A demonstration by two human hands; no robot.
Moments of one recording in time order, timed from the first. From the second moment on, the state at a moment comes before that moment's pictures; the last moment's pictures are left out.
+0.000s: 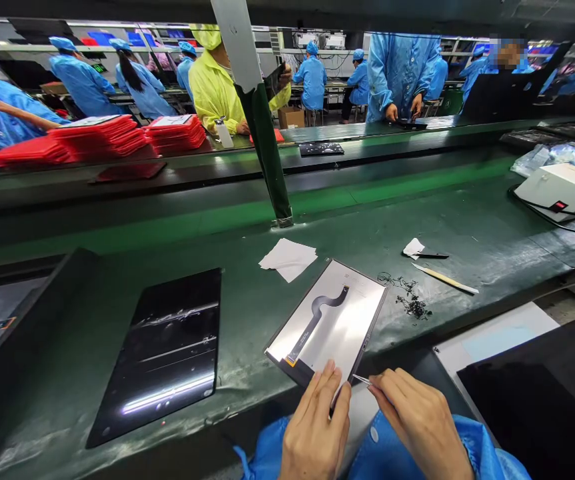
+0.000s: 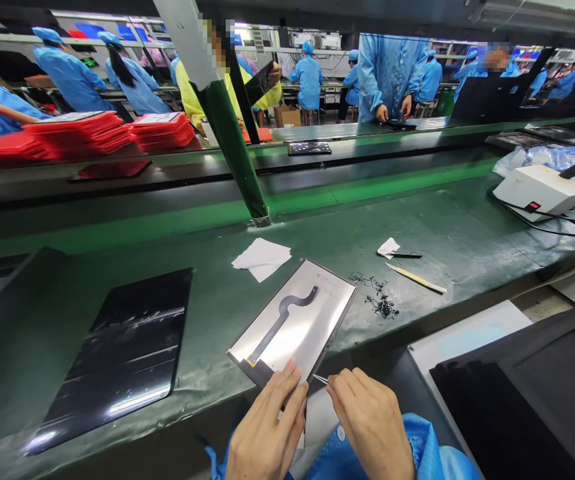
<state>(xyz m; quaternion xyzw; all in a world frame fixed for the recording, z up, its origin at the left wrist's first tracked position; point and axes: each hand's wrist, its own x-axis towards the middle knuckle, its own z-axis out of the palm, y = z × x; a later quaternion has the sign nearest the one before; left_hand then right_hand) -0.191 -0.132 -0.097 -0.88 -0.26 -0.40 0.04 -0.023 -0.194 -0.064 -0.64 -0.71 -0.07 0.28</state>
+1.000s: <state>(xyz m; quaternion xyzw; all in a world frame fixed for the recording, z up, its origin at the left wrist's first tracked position) -0.194 -0.131 -0.094 -0.89 -0.24 -0.38 0.06 -0.006 -0.186 -0.067 -0.70 -0.51 0.37 0.33</state>
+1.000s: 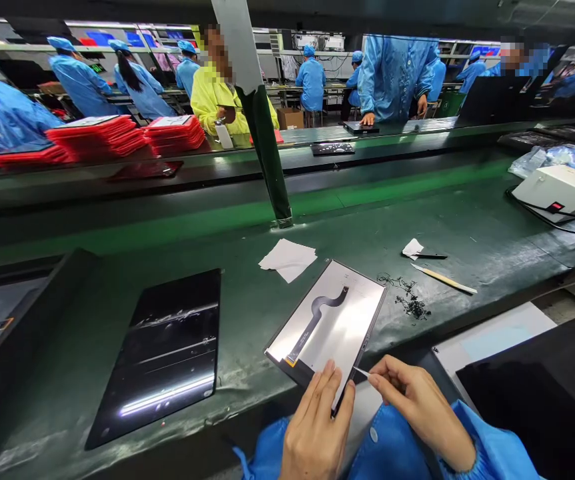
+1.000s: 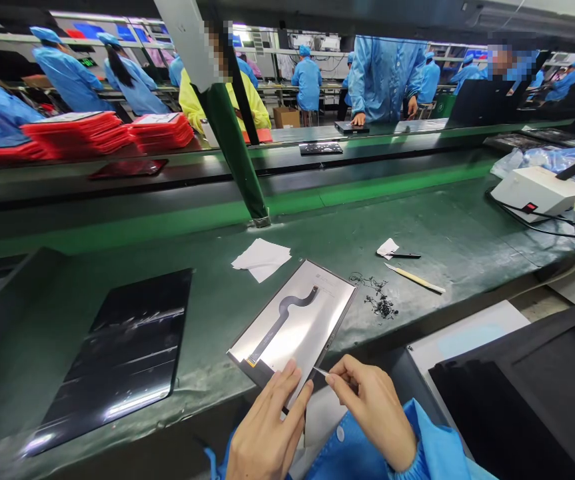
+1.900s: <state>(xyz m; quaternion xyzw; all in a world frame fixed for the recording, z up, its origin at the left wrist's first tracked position) -0.194 -0.131 -0.094 -0.89 -0.24 -0.38 0.06 -0.023 -0.192 -0.063 -0.64 -0.71 -0.08 0.28</state>
